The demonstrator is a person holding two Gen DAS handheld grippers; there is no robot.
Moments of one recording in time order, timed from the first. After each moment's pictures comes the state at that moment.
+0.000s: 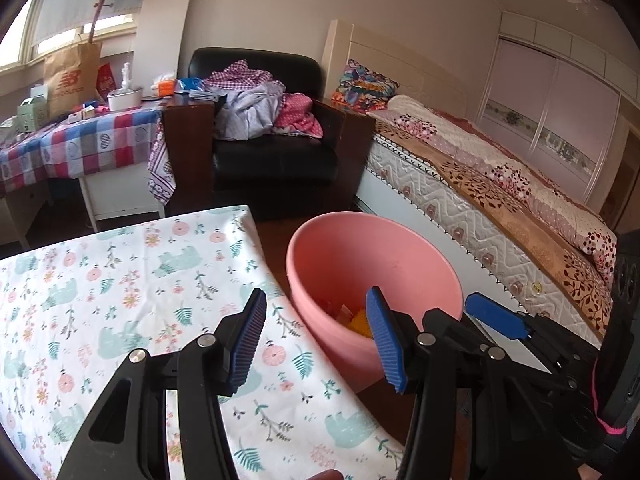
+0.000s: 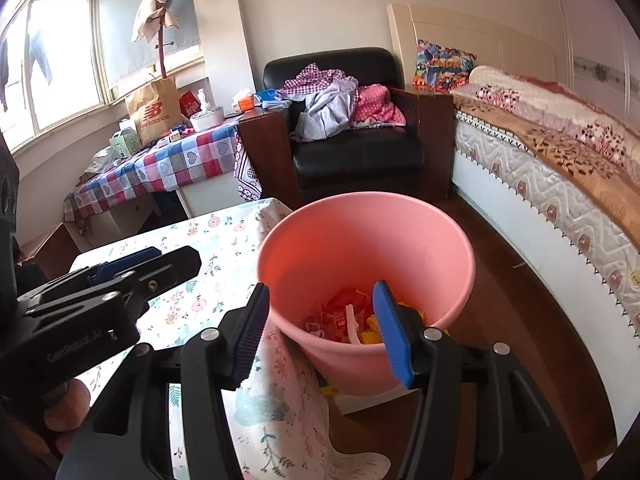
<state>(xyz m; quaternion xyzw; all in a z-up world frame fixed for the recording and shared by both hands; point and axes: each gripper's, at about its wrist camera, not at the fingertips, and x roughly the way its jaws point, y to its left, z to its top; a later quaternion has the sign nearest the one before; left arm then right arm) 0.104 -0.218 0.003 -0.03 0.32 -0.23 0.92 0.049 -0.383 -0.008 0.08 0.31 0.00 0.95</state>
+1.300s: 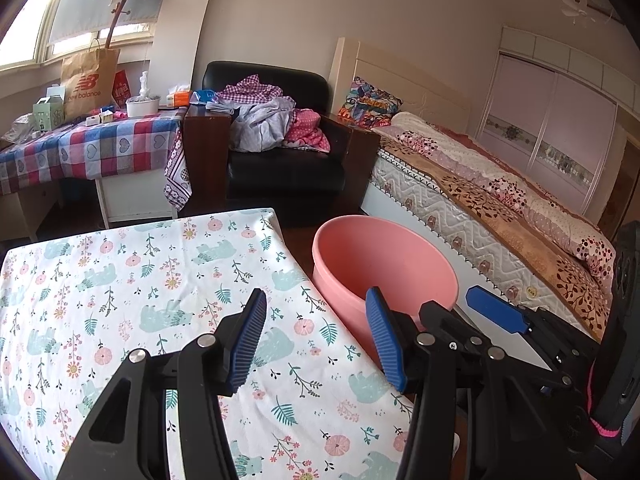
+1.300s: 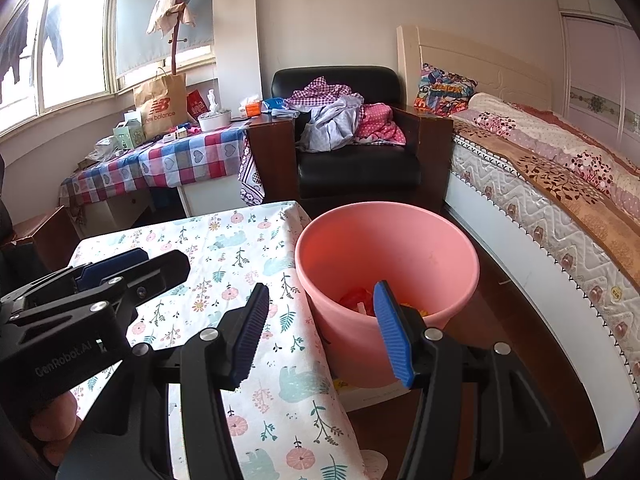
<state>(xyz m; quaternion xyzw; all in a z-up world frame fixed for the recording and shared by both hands) 0.057 -0.167 0.015 -0.04 0.30 -0.22 0.93 0.017 -0.339 0.005 0.04 0.29 -0.02 0.96</state>
